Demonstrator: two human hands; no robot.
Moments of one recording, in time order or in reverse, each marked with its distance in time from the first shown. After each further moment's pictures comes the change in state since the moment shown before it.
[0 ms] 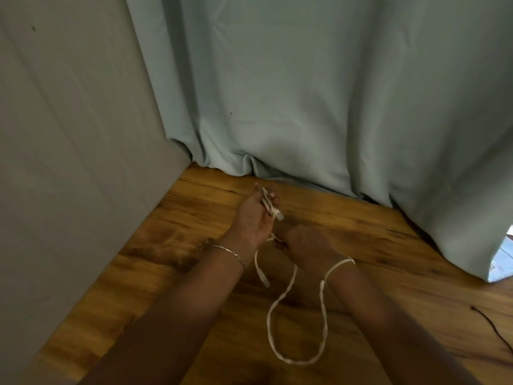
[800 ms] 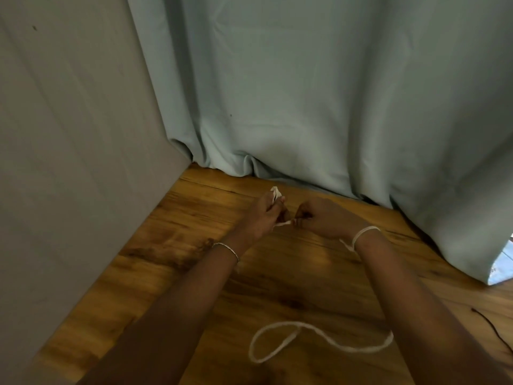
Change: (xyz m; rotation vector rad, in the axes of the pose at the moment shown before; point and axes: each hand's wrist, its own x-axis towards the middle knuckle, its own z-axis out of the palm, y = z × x) left_hand 0.017 -0.002 -0.029 1.258 -0.316 0.361; right_hand 0.016 0.024 -0.062 0.188 -0.128 0.135
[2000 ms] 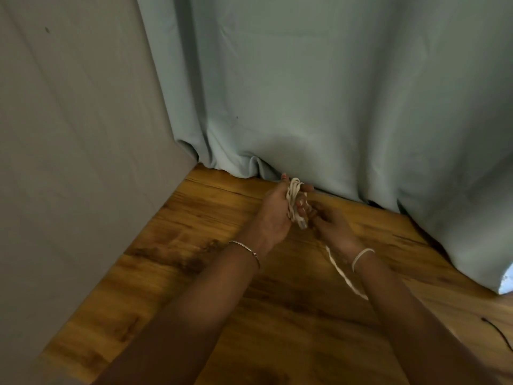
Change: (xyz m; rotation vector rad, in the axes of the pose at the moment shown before) left_hand 0.009 0.044 0.019 -0.930 -0.077 -0.210; right_hand 0.011 0.029 0.050 0.855 0.358 0.032
